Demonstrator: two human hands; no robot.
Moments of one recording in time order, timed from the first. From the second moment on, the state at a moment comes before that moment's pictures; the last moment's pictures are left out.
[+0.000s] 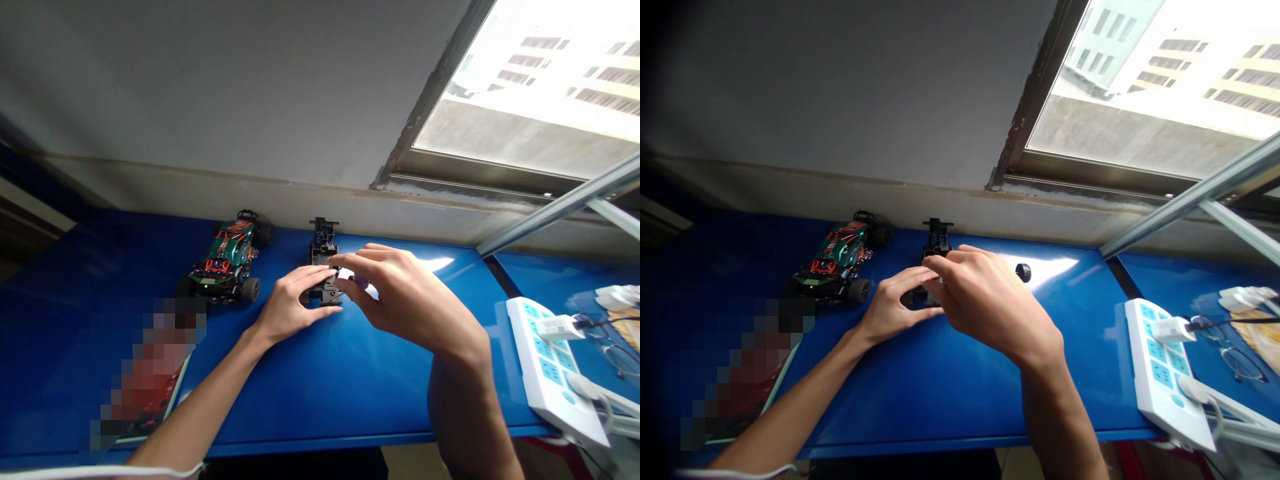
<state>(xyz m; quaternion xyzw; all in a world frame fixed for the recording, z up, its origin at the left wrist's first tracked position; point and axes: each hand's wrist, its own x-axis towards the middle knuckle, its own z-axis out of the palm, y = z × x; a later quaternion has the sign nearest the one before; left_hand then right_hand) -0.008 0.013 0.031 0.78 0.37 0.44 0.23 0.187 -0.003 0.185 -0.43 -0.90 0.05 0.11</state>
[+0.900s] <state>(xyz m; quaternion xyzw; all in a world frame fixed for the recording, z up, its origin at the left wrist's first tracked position) -0.008 0.014 0.029 0.79 0.36 0.45 0.23 0.184 -0.002 0.186 -0.47 -0.87 0.11 0.10</state>
